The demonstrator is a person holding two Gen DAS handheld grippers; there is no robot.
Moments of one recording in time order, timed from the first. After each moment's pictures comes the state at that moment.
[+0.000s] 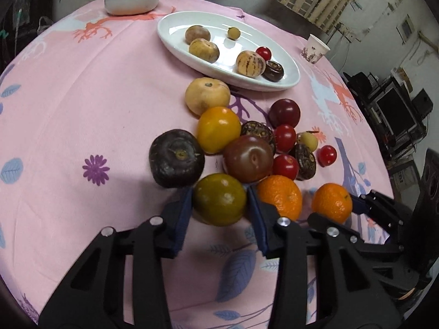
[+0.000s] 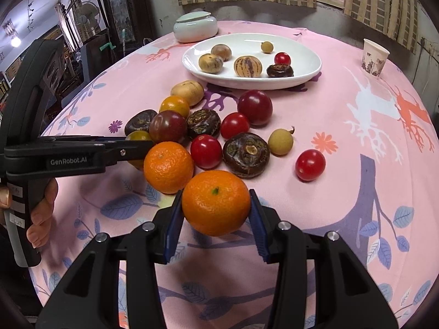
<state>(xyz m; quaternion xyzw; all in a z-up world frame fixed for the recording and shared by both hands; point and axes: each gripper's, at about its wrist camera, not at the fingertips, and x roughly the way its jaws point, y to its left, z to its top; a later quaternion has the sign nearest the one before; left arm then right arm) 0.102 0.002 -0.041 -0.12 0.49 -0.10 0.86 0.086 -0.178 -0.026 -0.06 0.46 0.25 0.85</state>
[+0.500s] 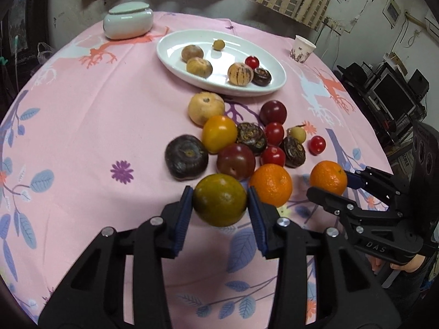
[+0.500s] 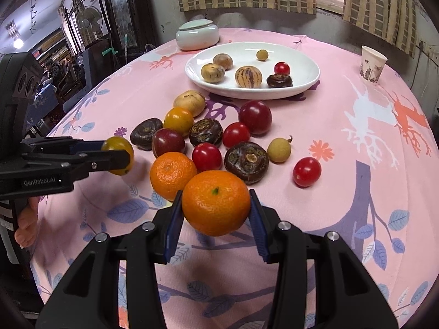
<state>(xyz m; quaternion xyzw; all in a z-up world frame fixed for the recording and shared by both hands) 0.075 0.010 -0.009 -0.08 0.47 -0.11 0.87 0.082 -0.182 -0.013 -0.06 0.44 0.26 0.86</state>
